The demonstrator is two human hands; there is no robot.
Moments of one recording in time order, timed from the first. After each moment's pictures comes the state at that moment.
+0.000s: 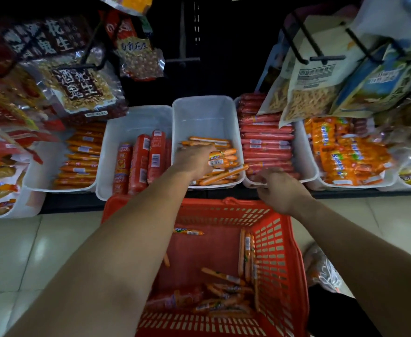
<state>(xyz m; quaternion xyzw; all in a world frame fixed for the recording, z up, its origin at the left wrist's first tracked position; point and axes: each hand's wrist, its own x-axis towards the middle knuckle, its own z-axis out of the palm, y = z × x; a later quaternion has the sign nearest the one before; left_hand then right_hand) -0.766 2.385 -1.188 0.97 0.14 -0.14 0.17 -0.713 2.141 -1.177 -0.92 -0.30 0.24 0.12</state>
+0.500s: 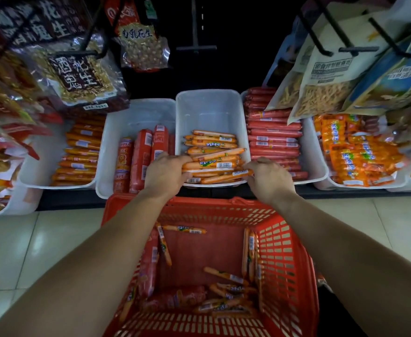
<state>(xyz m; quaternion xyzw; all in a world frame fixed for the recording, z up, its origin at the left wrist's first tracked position) -0.837 2.423 -1.213 0.97 0.19 -0.02 0.13 -0.719 2.191 -1.189 -0.94 -0.29 0.17 0.08</state>
